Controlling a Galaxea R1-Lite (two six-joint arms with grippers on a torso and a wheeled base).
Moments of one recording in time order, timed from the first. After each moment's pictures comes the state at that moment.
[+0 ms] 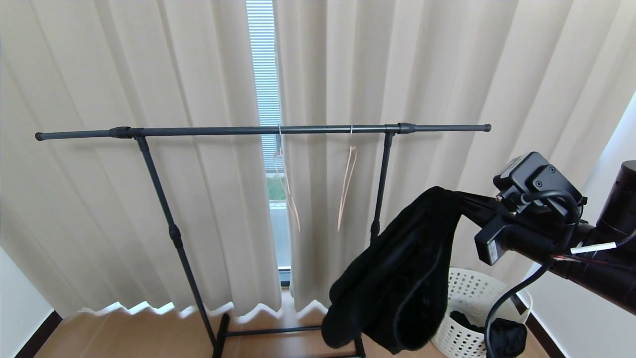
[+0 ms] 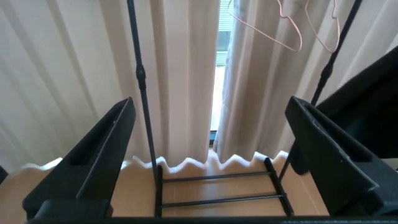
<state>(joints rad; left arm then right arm) 0.00 0.00 0.00 0.00 -0.01 0.01 0.45 1.46 -0.54 -0.76 -0.04 -0.44</state>
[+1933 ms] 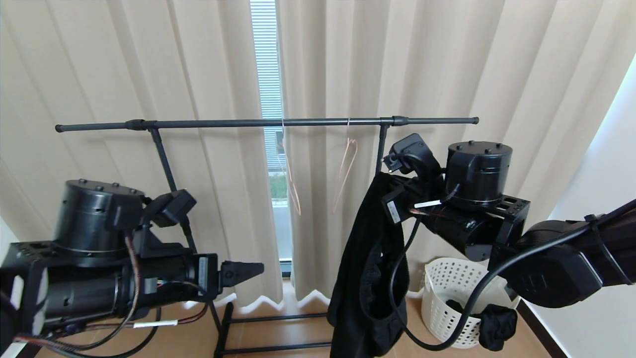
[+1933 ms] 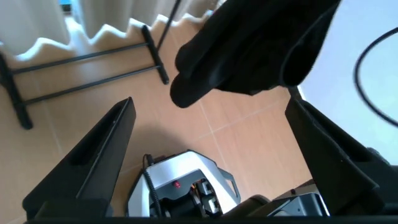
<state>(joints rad) -0.44 1.49 -0.66 -0.20 -0.21 -0.34 0.61 1.88 -0.95 -0.73 -0.39 -0.28</state>
